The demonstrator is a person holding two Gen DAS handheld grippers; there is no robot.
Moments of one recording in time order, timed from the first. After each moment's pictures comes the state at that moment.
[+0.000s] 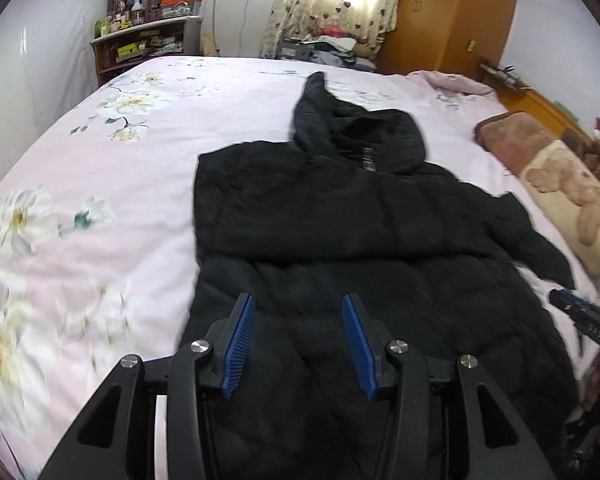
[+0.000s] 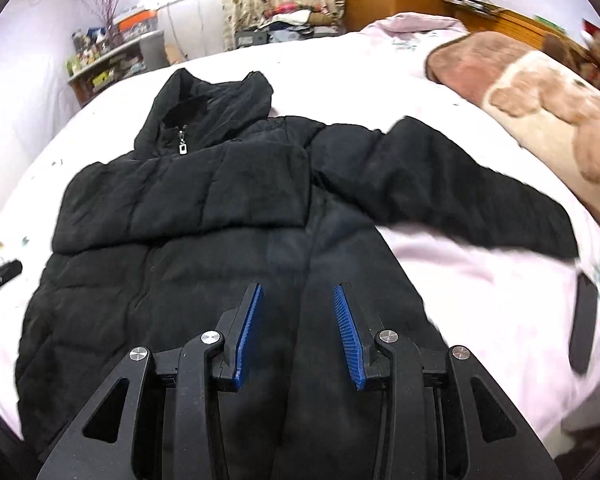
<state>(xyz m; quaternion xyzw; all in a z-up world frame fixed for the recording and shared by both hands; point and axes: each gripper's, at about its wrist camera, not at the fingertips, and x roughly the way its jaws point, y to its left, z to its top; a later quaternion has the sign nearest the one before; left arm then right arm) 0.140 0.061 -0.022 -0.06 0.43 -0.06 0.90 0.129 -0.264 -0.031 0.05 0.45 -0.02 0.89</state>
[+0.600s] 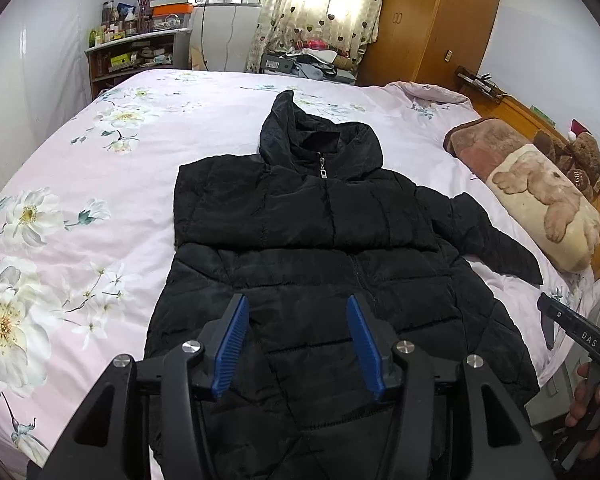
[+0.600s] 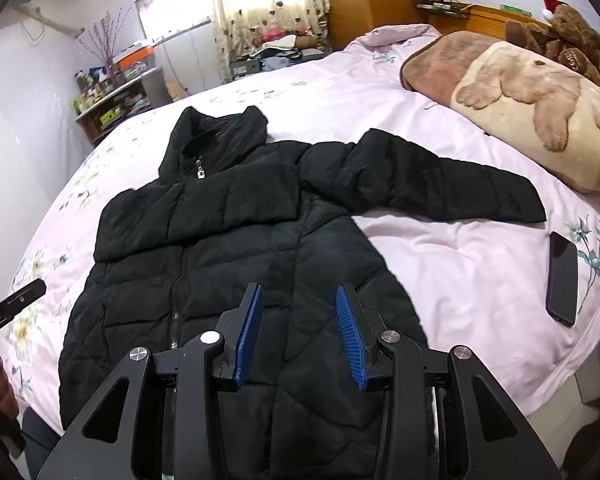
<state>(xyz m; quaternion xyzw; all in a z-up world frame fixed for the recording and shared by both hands) 0.100 0.025 0.014 -0.07 0.41 -0.08 0.91 0.059 -0.285 0.010 0.10 0.41 -0.02 0.91</state>
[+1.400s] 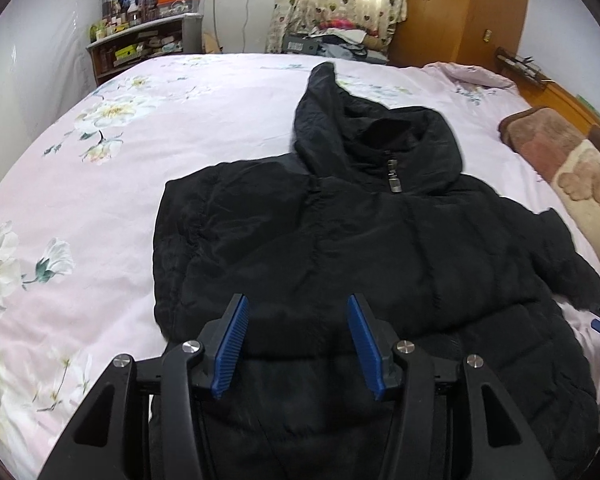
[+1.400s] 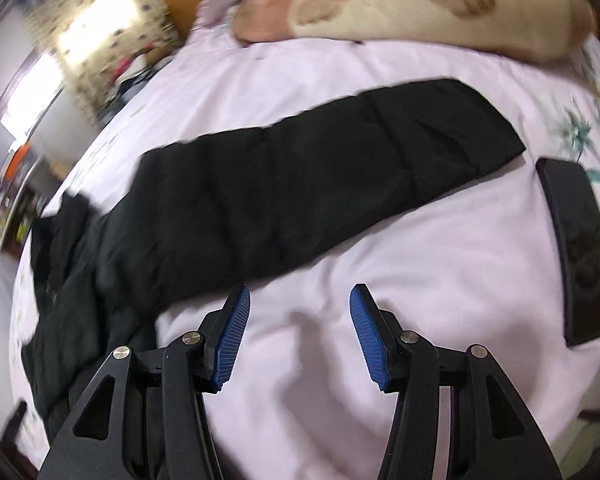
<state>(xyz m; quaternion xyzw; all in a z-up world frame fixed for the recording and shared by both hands) 0.253 0.032 -0.065 -0.04 0.43 -0.03 0.90 0.168 -0.502 -0.106 0.30 0.43 -0.18 0.83</state>
